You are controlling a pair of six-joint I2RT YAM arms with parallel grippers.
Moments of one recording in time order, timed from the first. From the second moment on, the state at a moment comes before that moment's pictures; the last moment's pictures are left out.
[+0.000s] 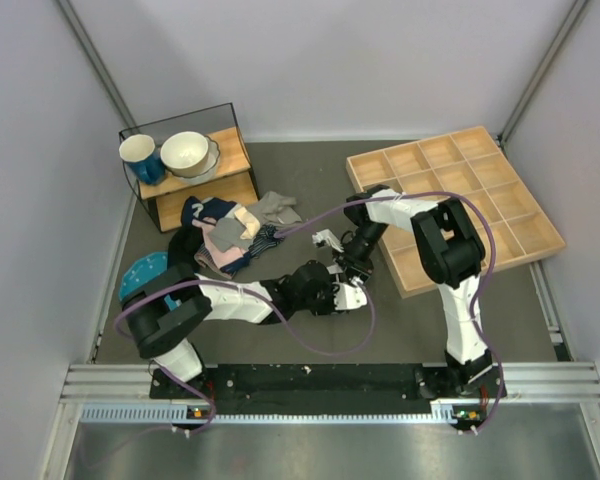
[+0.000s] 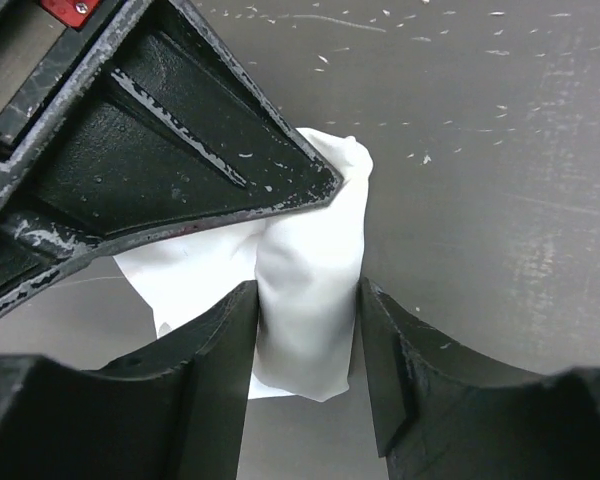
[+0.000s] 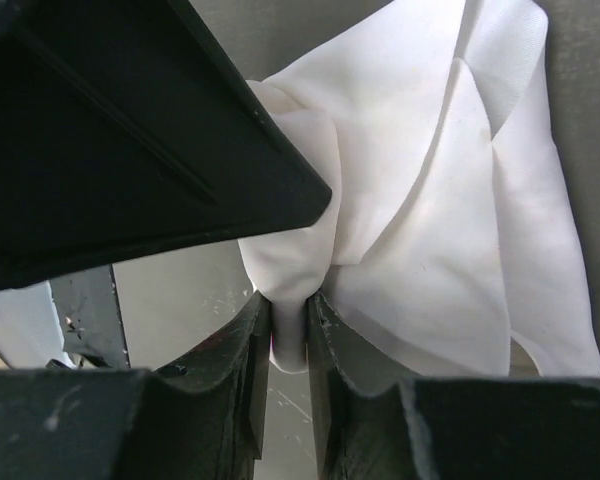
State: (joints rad) left arm -1.03 1.63 0.68 0.31 0.08 0.56; right arm 0.52 2.16 1.51 -1.23 -0.75 -1.01
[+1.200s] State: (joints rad) left arm -0.57 2.01 1.03 0.05 1.00 -0.06; right arm 0.63 1.52 0.95 -0.73 -0.63 -1.32
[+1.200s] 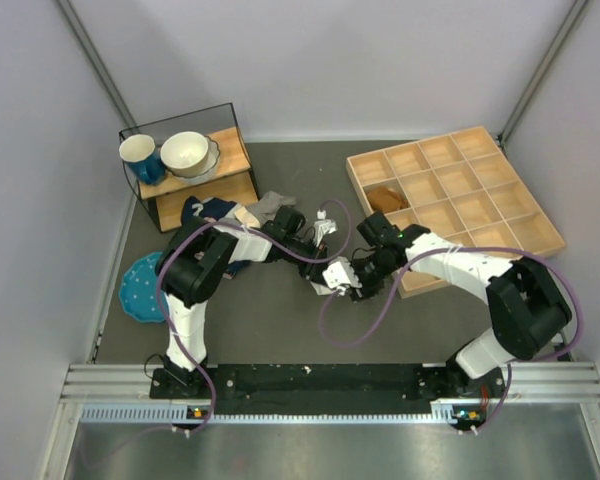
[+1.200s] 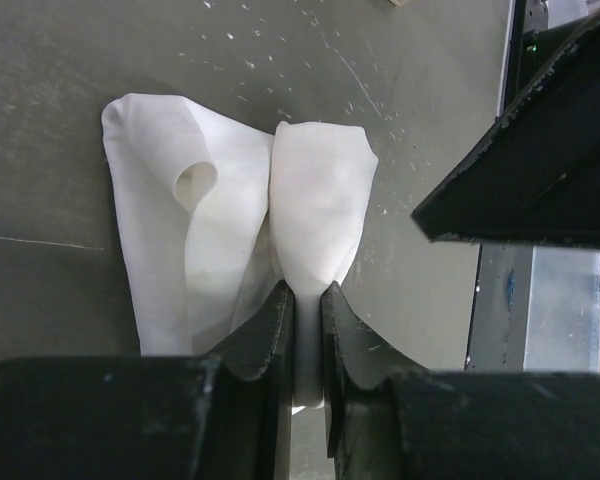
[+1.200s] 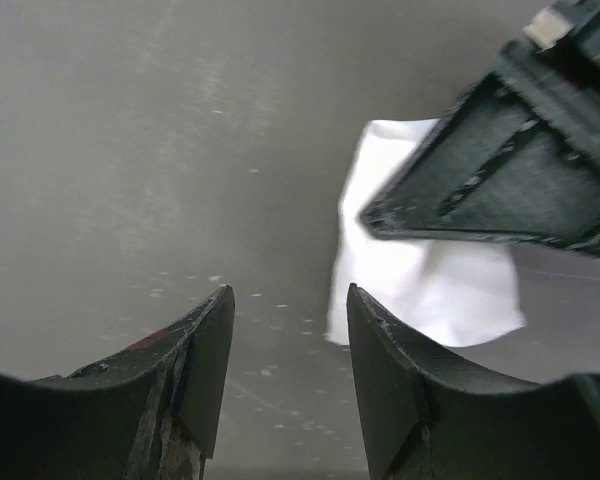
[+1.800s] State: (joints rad) left arm -0.55 1.88 0.87 0.23 0.87 -0.22; right arm 0.72 1.67 0.95 -0.46 -0.39 -1.25
